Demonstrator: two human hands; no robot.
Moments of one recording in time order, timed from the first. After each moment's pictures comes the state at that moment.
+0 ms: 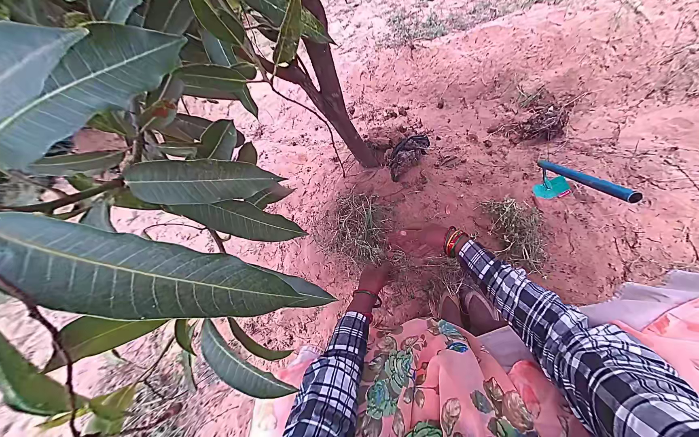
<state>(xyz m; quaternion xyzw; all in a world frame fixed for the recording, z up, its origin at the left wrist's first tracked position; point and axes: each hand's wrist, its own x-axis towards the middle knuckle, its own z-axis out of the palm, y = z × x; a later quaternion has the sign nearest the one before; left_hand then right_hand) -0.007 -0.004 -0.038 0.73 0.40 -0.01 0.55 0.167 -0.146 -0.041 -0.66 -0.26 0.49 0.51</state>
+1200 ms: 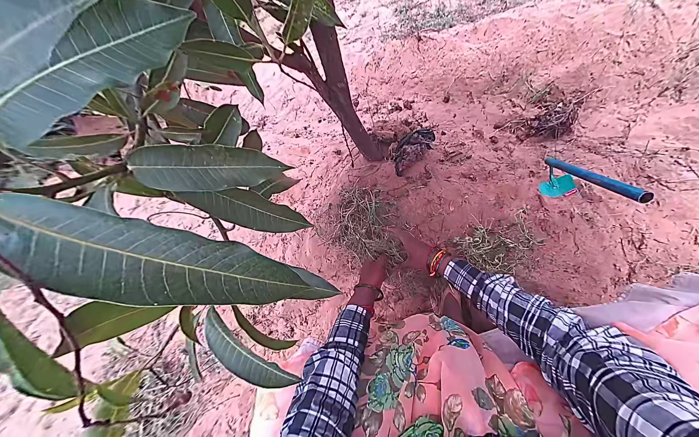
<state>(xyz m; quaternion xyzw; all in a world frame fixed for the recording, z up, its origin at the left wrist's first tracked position) -0.006 -0.006 -0.038 0.68 0.45 0.04 0.58 0.116 -0.115 -0.052 -0.76 -0.42 0.34 0.35</state>
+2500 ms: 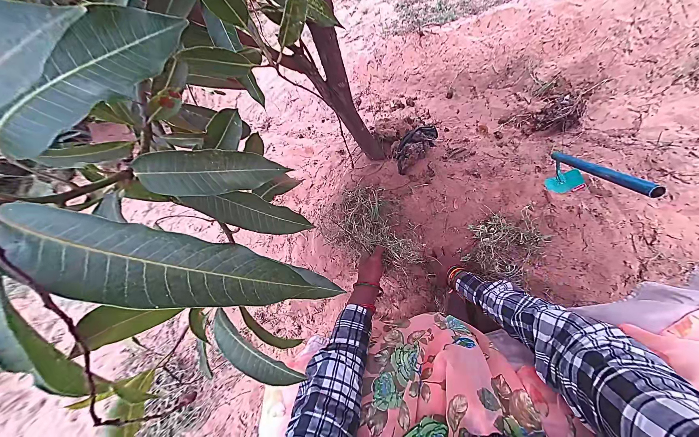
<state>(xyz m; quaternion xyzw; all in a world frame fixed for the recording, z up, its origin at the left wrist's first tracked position) -0.003 -0.001 -0.021 0.70 0.44 0.09 0.56 0.112 -0.150 -0.173 -0.87 -0.34 0.33 0.10</state>
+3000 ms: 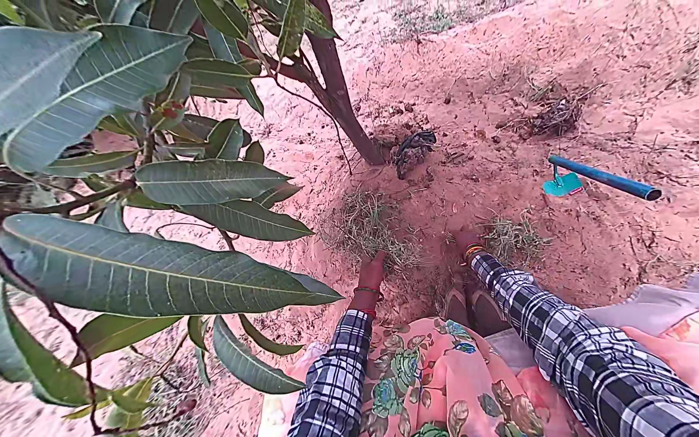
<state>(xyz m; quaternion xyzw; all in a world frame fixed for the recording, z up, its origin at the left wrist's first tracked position) -0.002 -0.006 -0.017 0.67 0.44 0.09 0.59 0.194 -0.181 -0.148 -0.92 -0.17 0.29 0.20</state>
